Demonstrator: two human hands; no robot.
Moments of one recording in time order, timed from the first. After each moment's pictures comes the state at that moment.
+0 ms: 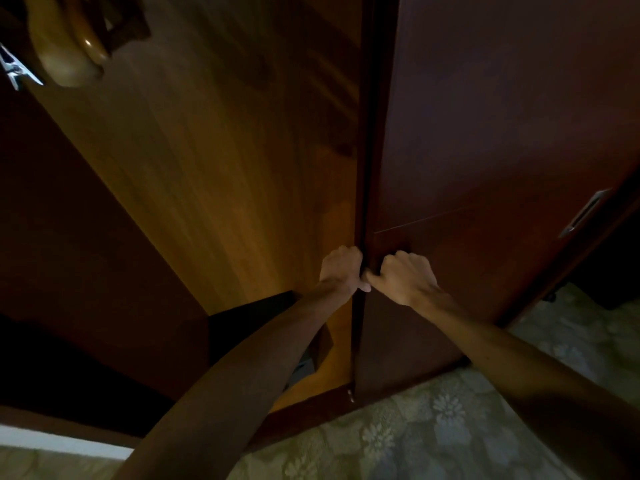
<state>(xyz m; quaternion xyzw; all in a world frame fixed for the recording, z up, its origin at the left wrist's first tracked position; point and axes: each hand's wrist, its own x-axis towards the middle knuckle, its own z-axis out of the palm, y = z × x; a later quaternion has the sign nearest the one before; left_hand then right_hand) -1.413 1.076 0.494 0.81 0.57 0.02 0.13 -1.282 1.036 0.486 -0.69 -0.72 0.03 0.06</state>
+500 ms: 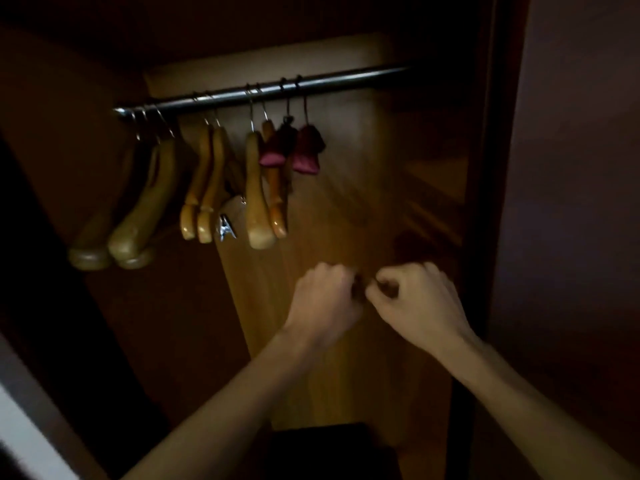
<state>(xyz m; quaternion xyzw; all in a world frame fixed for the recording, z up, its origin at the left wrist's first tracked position) -1.557 1.053 0.724 0.78 0.57 0.25 -0.10 -1.405 1.038 0.721 -0.53 -0.77 0.04 0.34</state>
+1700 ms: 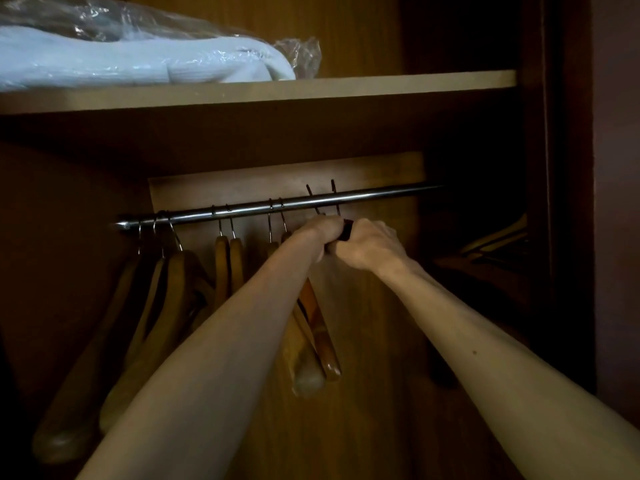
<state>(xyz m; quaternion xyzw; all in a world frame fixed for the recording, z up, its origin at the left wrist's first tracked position) -1.610 1.244 0.945 0.62 0.55 0.43 0.35 -1.530 1.178 0.919 -0.63 -0.64 0.05 0.43</state>
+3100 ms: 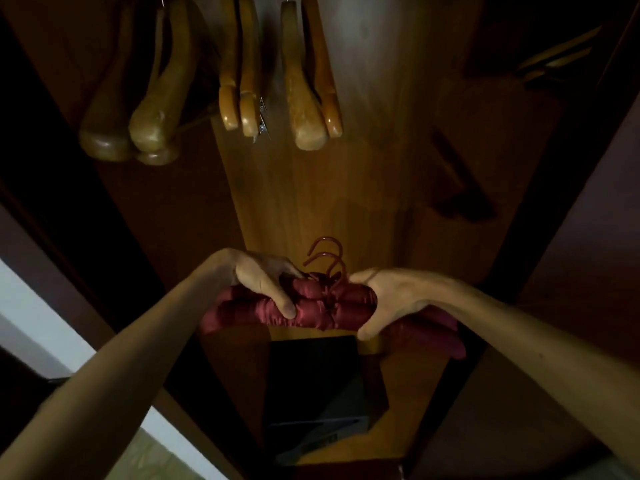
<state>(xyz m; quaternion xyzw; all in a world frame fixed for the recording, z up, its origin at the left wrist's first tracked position) -1.752 1.082 0.651 0.73 0.49 -0.11 0.46 -1.488 1.063 0.636 -0.45 -0.83 0.32 -0.05</state>
